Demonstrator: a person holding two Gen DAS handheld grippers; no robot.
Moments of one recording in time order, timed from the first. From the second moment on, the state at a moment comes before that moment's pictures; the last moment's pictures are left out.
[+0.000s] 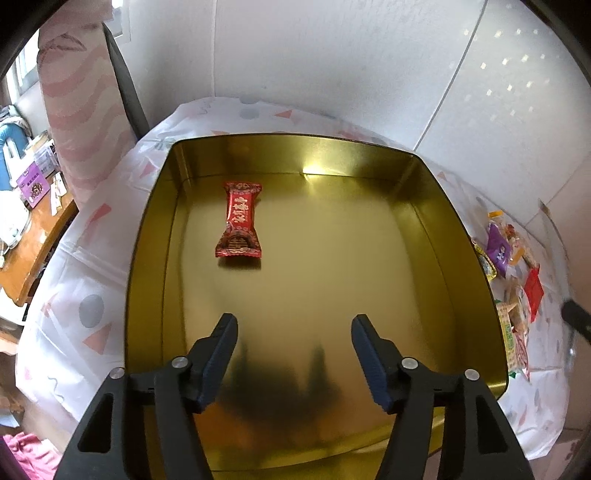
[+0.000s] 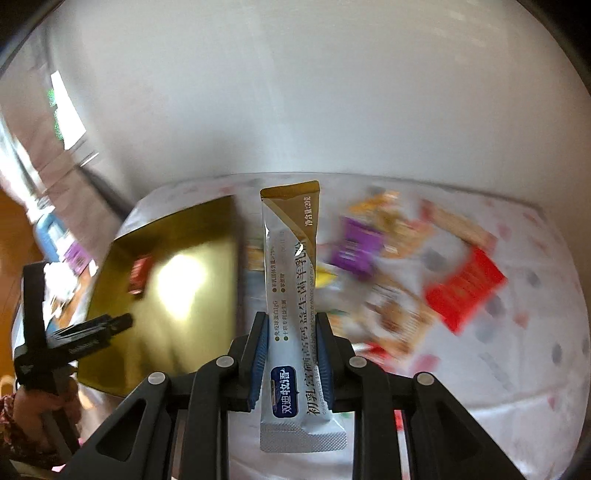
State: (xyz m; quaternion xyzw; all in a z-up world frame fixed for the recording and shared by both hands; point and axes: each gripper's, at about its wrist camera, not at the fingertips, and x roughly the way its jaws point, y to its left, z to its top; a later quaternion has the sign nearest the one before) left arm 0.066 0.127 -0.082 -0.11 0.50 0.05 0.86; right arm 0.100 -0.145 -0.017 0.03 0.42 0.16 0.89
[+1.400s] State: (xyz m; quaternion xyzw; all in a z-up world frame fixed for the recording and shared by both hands) left arm 0.037 0.150 -0.063 -0.09 0.48 0.05 0.87; right arm 0.175 0.031 -0.086 -0.01 0.51 0.22 0.83
